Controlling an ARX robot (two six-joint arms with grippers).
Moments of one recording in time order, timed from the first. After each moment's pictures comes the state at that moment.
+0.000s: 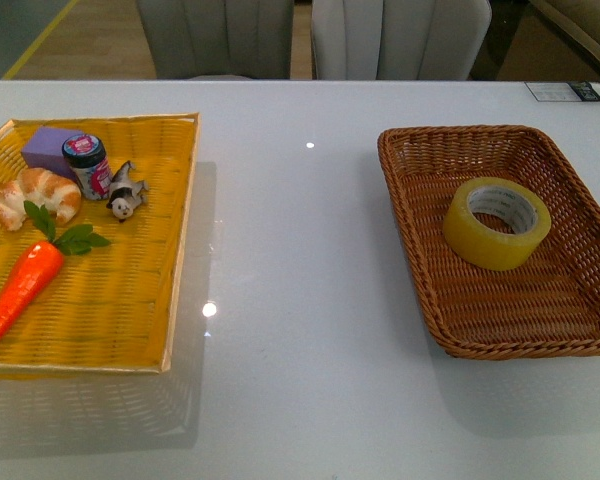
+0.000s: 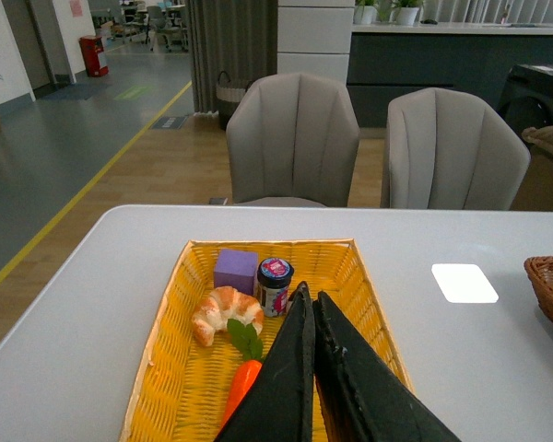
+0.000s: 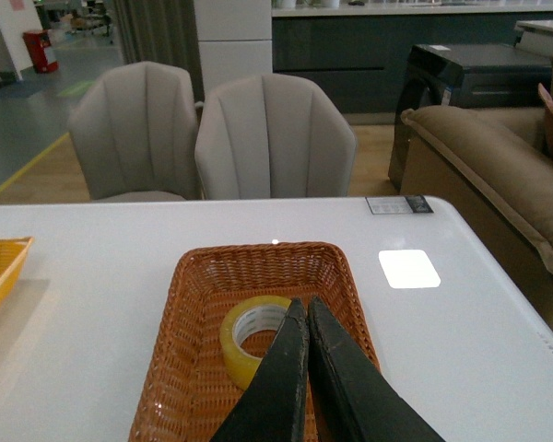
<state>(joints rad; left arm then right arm) 0.00 0.02 0.01 0.00 0.00 -0.01 0.00 0.42 0.02 0.41 0.00 0.01</state>
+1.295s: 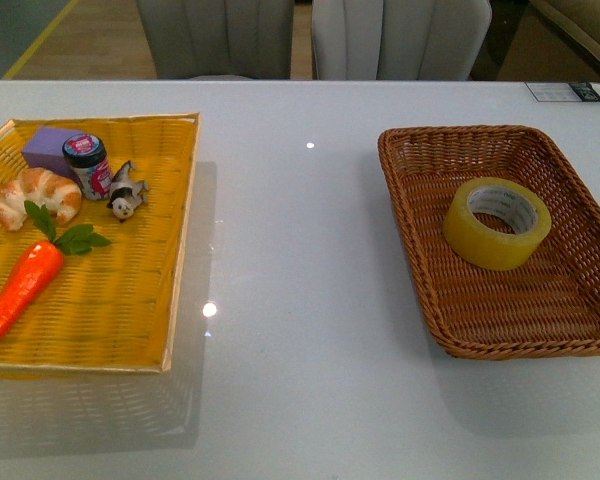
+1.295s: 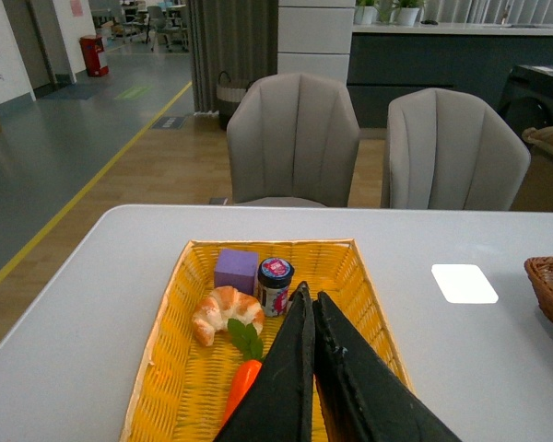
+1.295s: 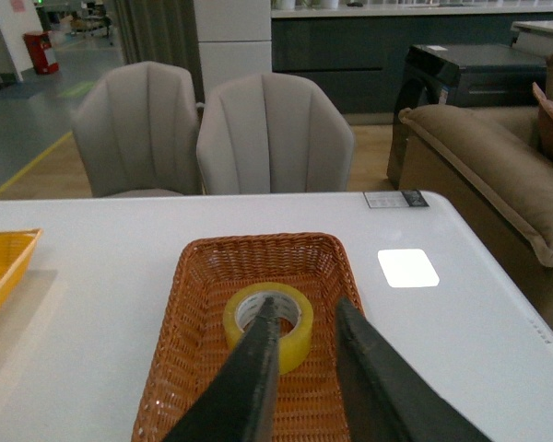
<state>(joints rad) 0.00 0.02 0.01 0.00 0.00 -0.01 0.00 0.01 0.02 0.00 0.00 0.00</state>
